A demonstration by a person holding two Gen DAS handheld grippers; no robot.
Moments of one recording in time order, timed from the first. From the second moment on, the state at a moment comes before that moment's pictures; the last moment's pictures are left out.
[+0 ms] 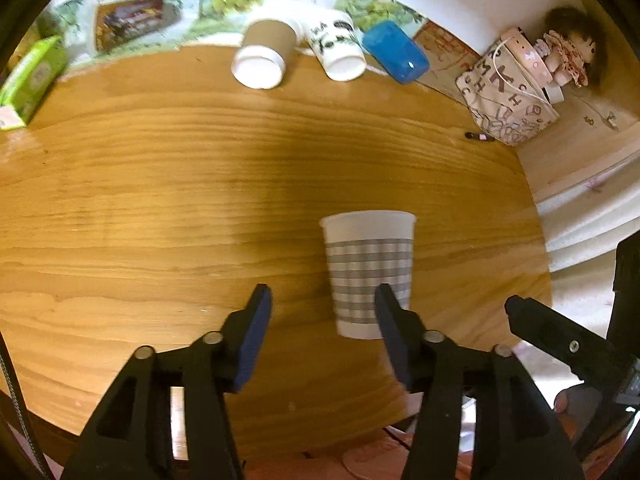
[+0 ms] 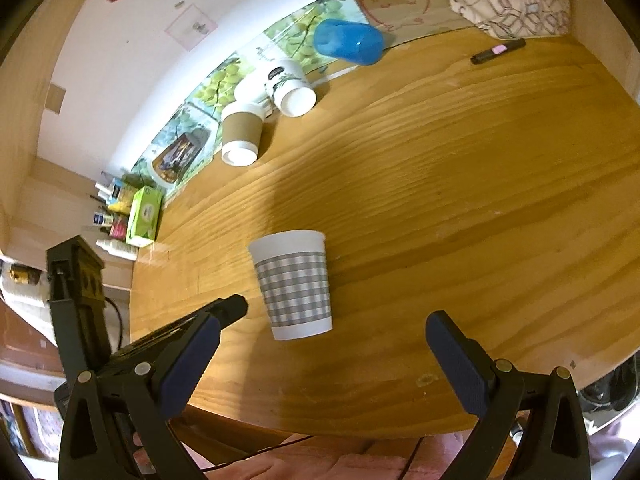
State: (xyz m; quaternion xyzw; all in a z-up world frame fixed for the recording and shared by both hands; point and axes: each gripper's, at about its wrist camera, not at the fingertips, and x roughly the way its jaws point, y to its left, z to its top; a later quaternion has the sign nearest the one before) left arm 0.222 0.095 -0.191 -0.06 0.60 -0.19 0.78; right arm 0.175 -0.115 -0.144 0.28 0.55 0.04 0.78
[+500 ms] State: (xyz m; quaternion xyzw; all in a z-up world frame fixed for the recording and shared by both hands) left arm 0.212 0.138 -0.154 -0.05 0.50 -0.18 0.85; right arm 0.199 -0.076 -0.158 0.14 0.52 0.02 0.84
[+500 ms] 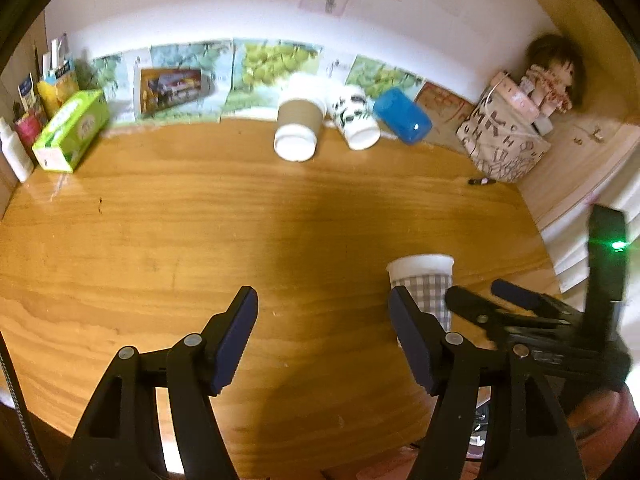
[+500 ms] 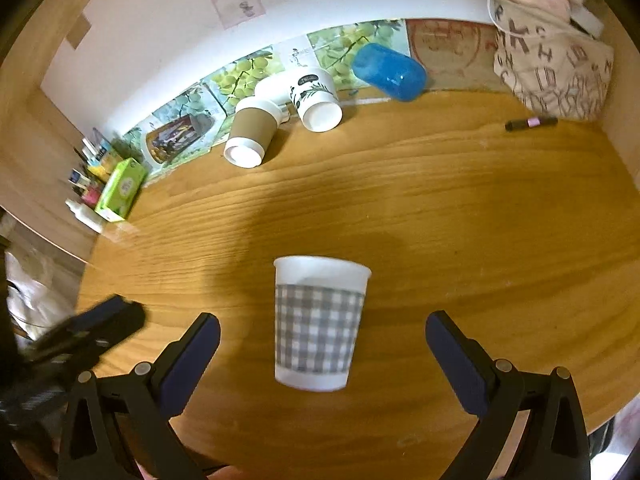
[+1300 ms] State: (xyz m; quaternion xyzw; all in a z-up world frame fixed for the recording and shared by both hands) left arm 0.224 0.166 -0.133 -0.01 0.45 -0.23 0.87; right arm 0.240 -0.055 -0.199 0.14 0.54 -0.01 0.83
